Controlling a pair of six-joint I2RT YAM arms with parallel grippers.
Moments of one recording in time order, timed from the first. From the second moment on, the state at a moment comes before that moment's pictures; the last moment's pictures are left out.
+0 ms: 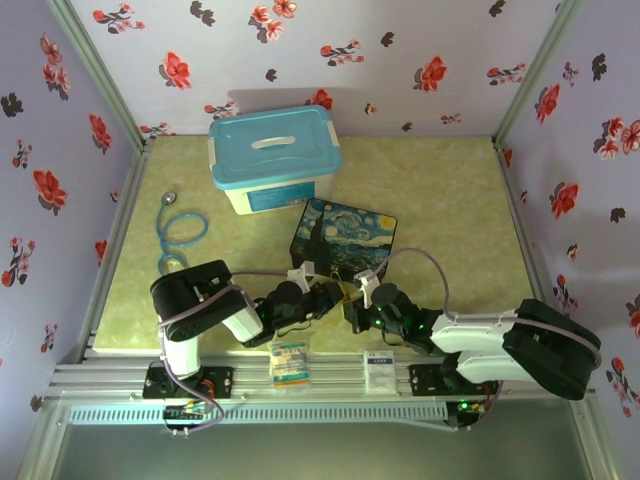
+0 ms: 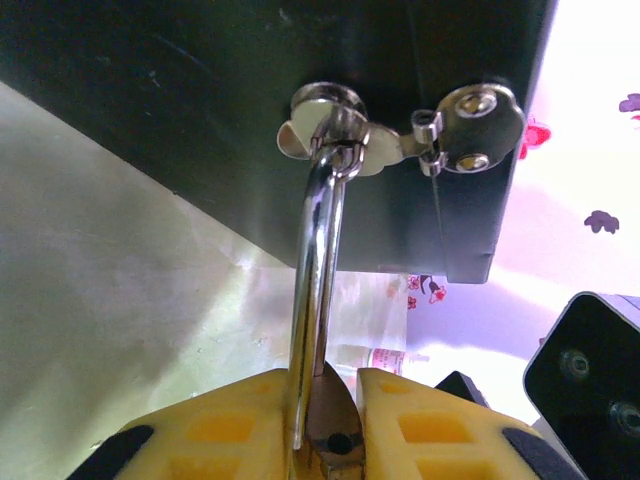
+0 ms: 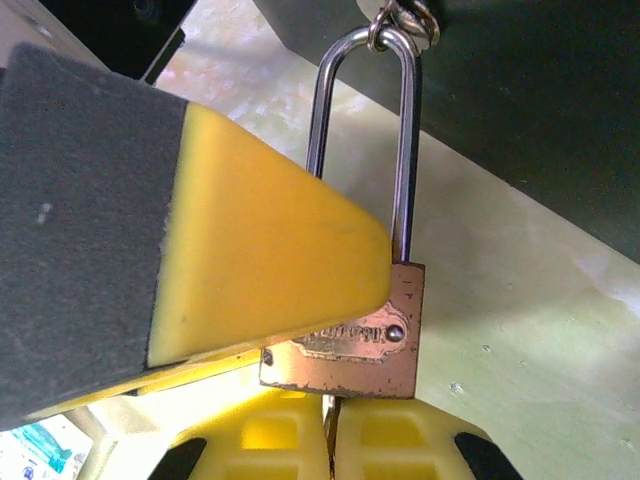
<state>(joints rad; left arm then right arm) -1.09 1.86 0.39 1.18 0.01 -1.43 0.98 1.21 0.18 0.42 -0.04 0.57</state>
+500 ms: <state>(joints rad) -1.11 1.83 0.37 1.14 -0.10 -1.38 0.98 1.30 0.19 0.50 -0.10 0.58</state>
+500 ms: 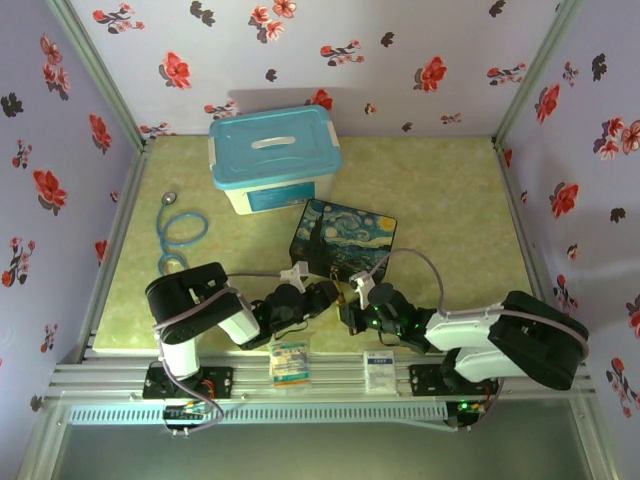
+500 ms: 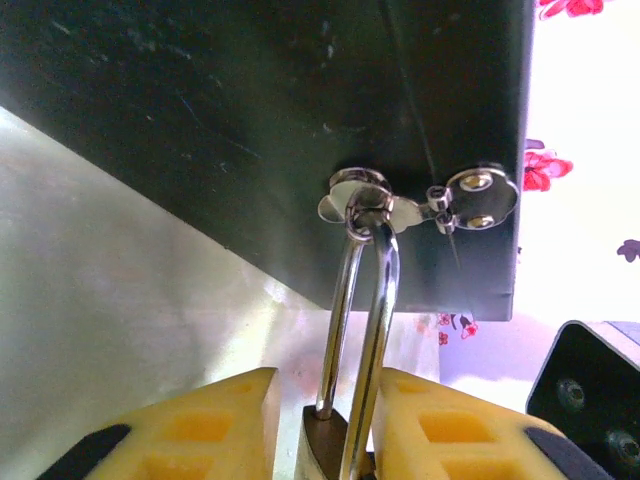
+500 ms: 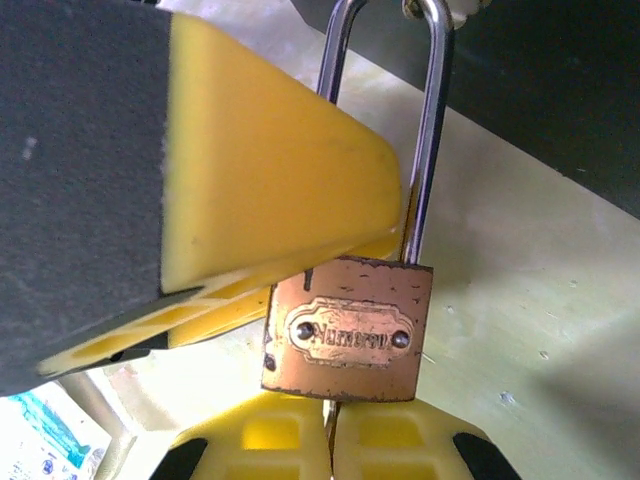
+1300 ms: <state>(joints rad) -1.18 1.61 0.41 0.72 -0.24 -1.25 0.99 1.38 0.23 0.54 -0.13 0.59</state>
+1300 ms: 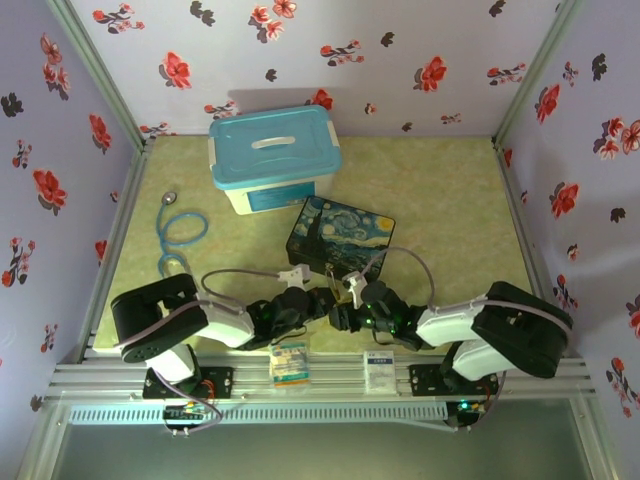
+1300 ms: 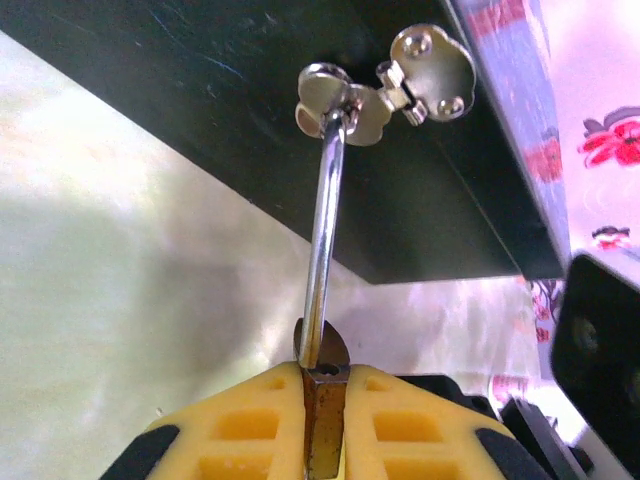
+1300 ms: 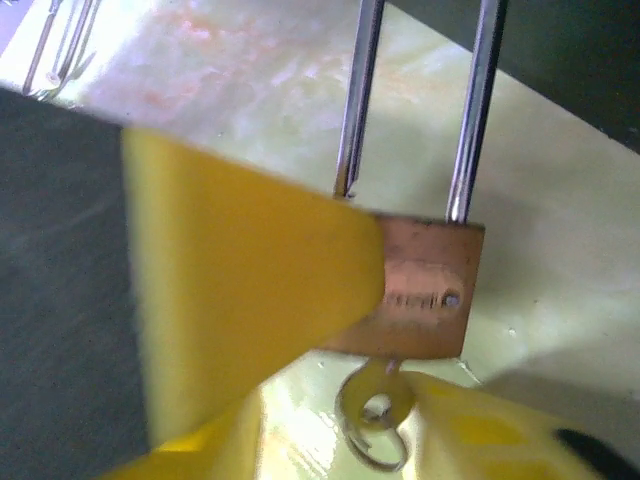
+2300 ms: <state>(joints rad) -1.18 1.49 0.75 -0.27 -0.52 -0.82 0.96 1.18 0.39 0.14 0.40 0.74</state>
